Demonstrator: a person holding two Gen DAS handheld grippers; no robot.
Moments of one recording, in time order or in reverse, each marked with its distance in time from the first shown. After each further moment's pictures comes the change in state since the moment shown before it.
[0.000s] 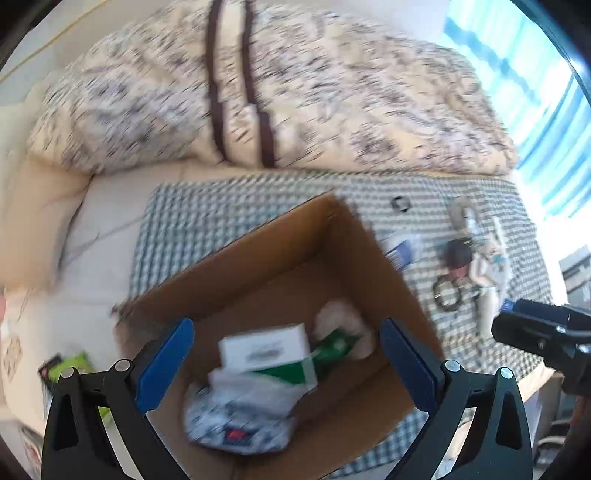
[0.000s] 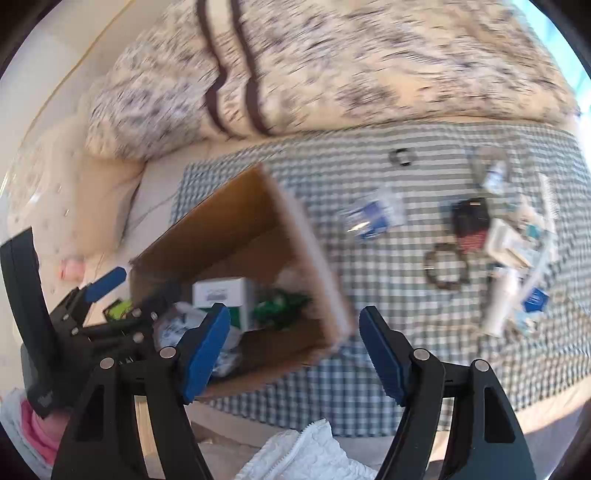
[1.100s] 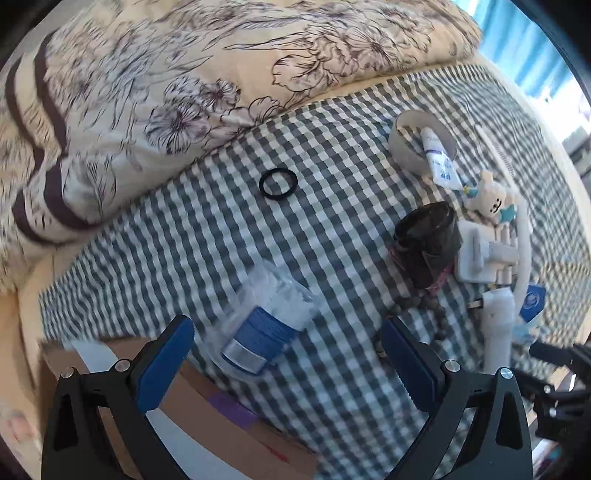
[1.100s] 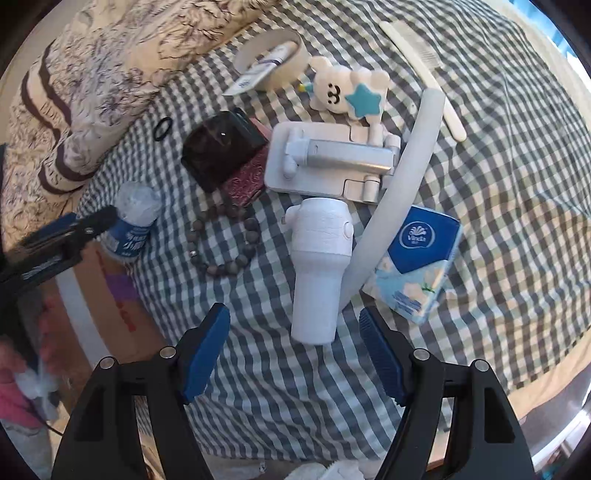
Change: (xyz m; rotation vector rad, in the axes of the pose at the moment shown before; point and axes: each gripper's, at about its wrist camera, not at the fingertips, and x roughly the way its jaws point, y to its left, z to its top) left arm 0.189 -0.212 0.068 0.391 0.215 0.029; right arm 0.089 -0.257 -0.030 0.375 0.131 -0.082
